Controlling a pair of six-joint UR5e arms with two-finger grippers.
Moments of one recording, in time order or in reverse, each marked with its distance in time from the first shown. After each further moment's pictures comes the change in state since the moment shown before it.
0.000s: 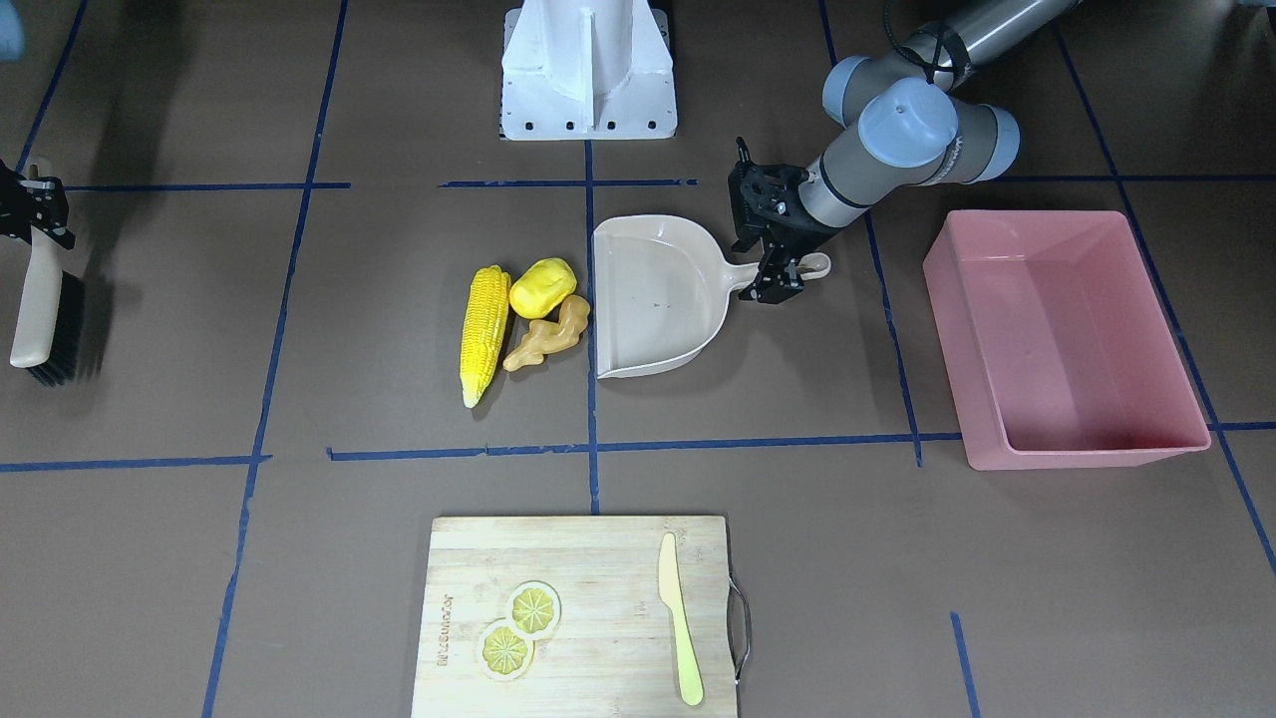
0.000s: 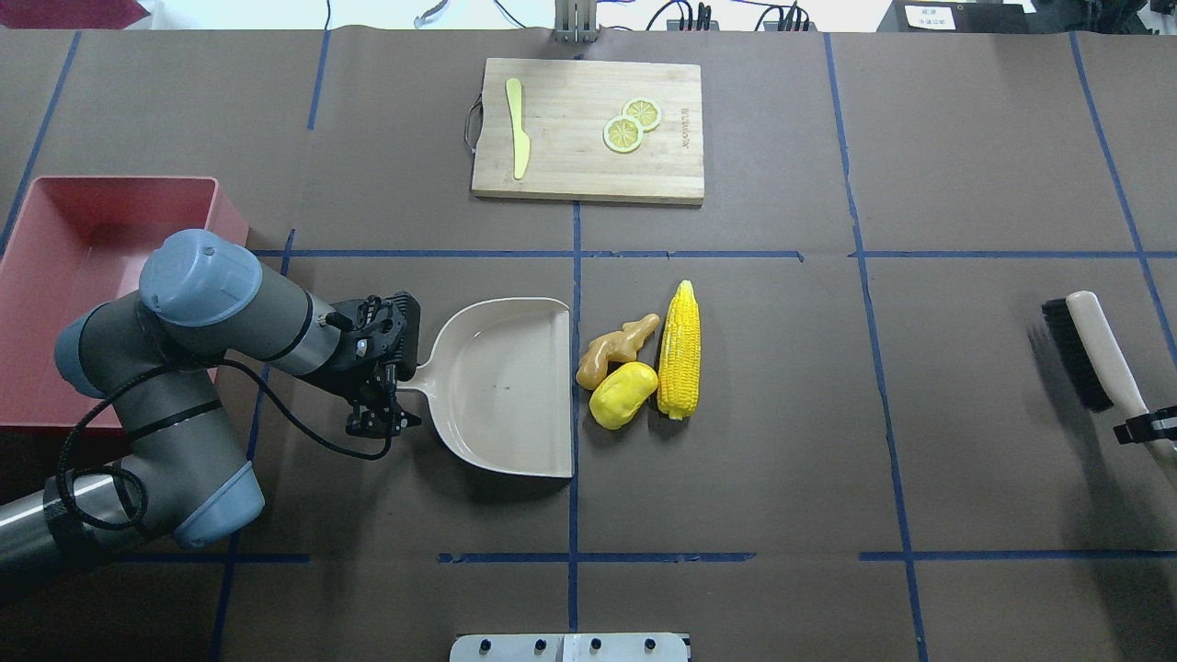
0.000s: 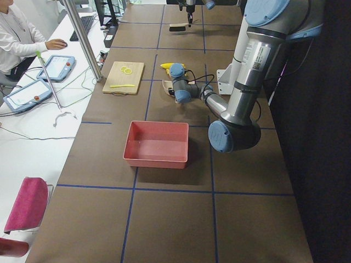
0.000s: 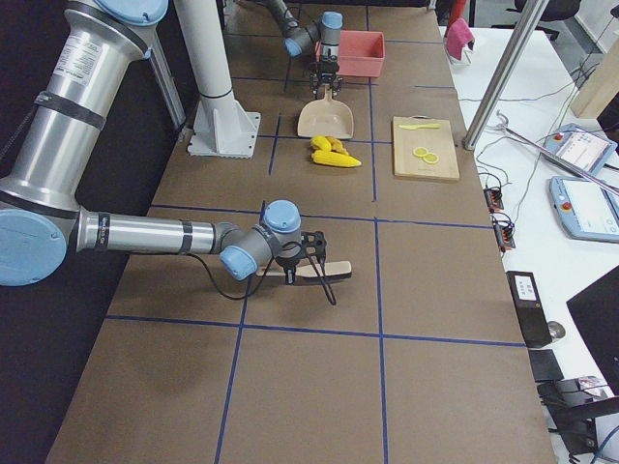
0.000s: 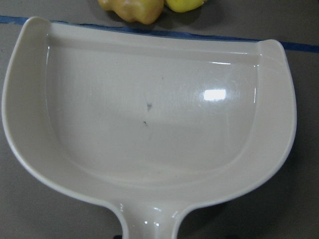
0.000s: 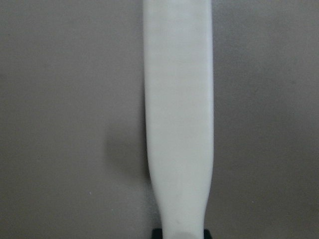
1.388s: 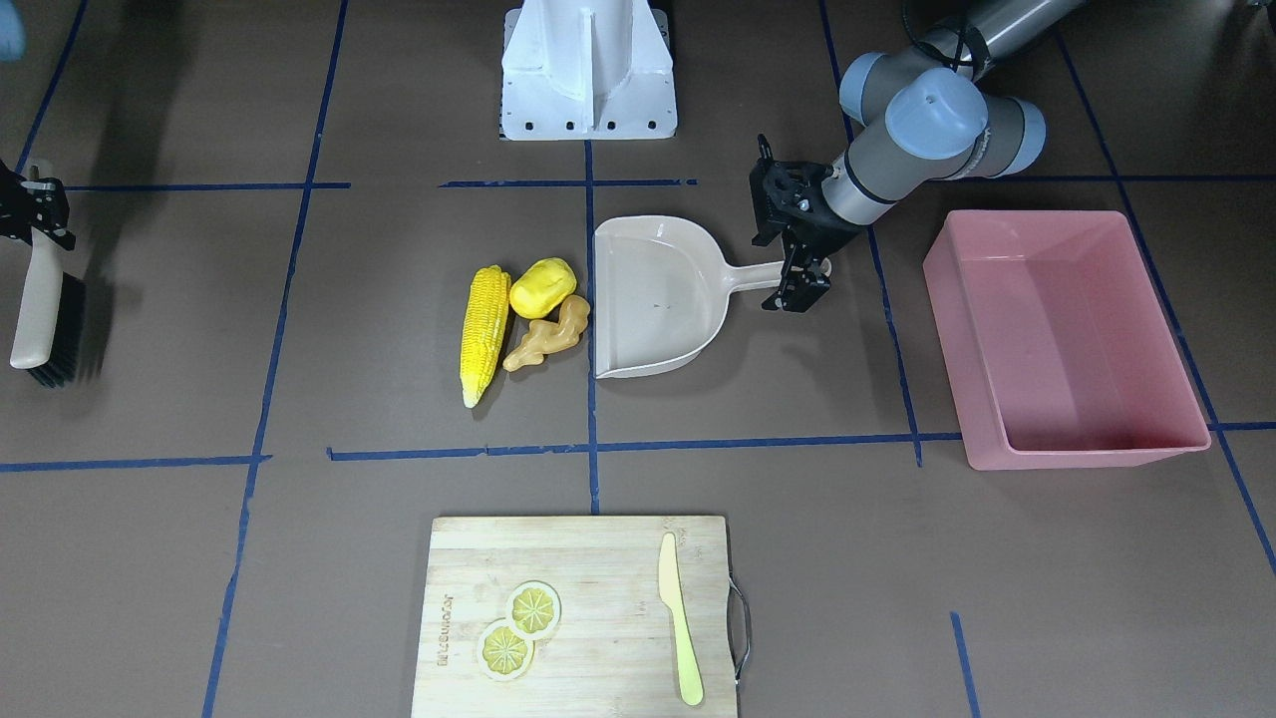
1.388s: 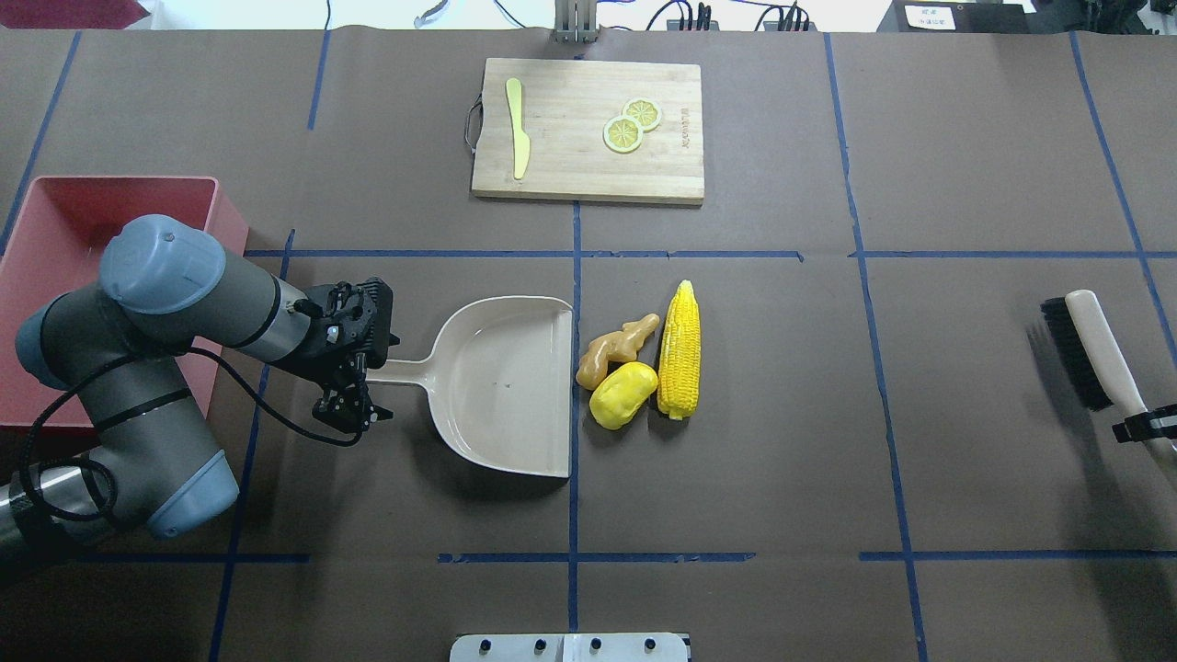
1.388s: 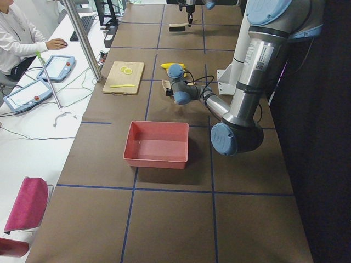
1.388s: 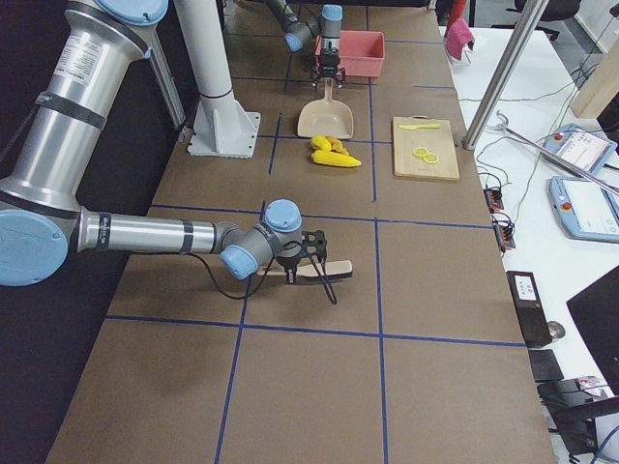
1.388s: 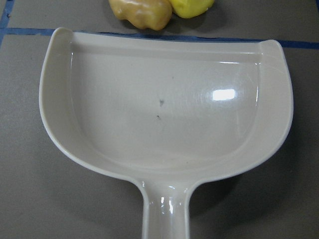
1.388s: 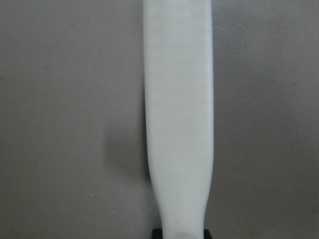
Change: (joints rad) left arm -0.034 0.037 -0.019 -0.001 0.006 0.050; right arm 0.000 0.003 0.000 -0.003 -0.001 0.002
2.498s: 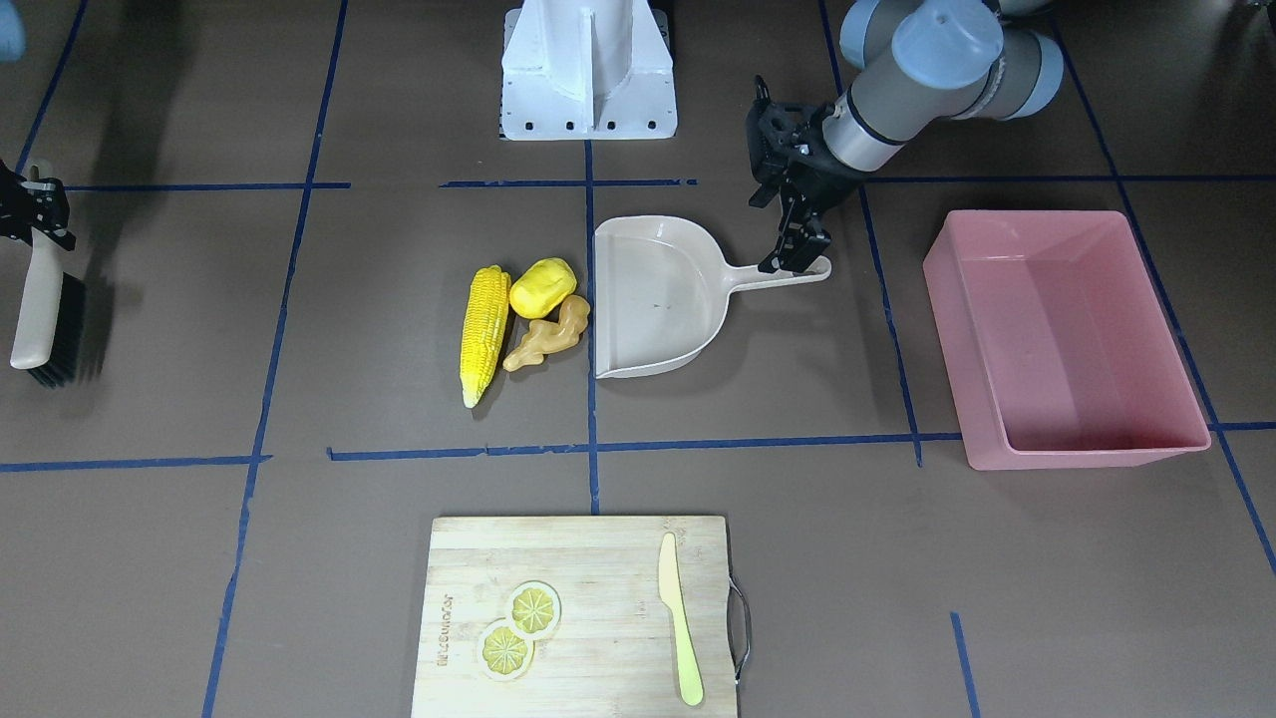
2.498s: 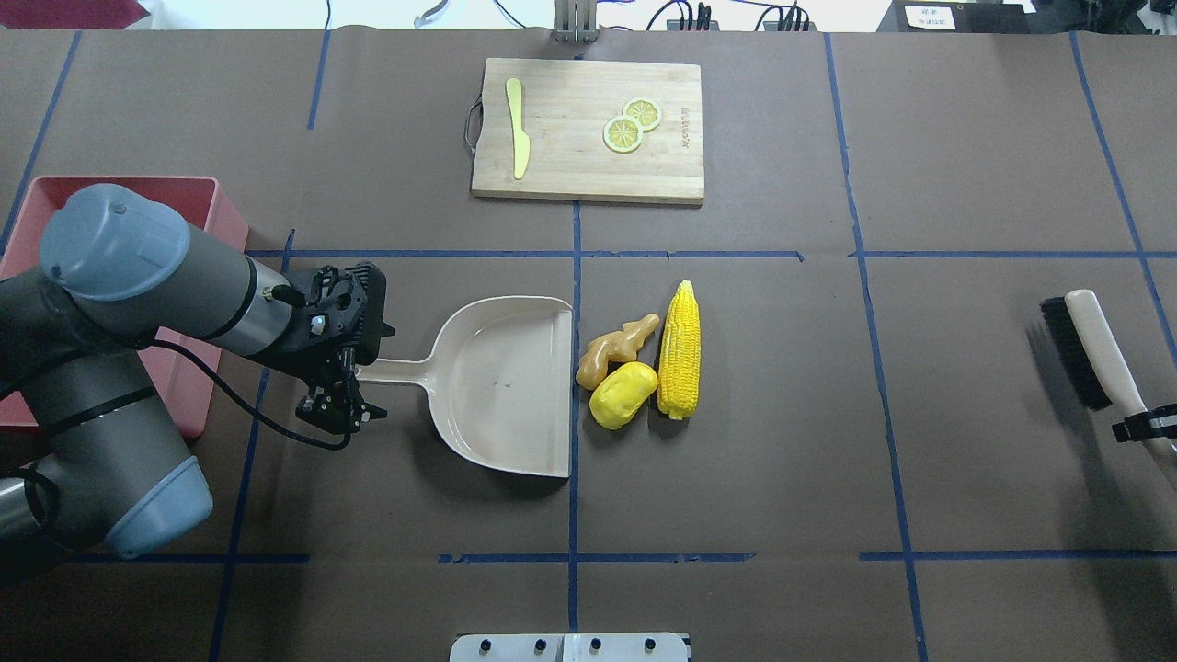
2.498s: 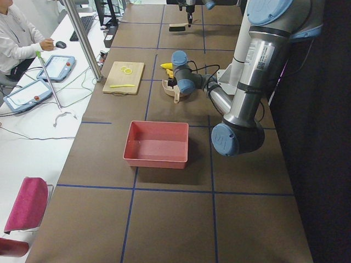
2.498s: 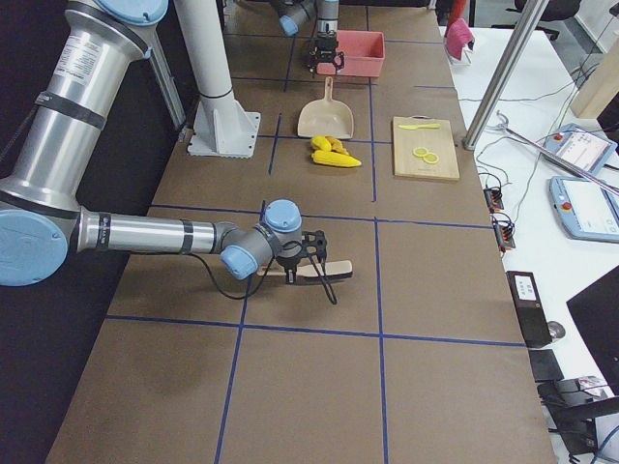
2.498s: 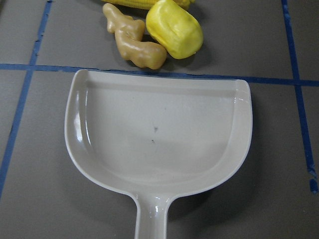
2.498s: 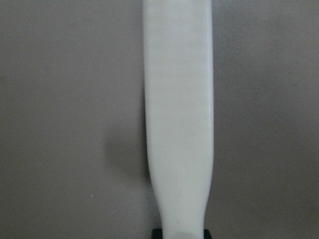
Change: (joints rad) left arm -0.009 0.013 -0.150 0.103 0.003 0.034; right arm 0.000 0.001 0.000 0.000 0.000 0.000
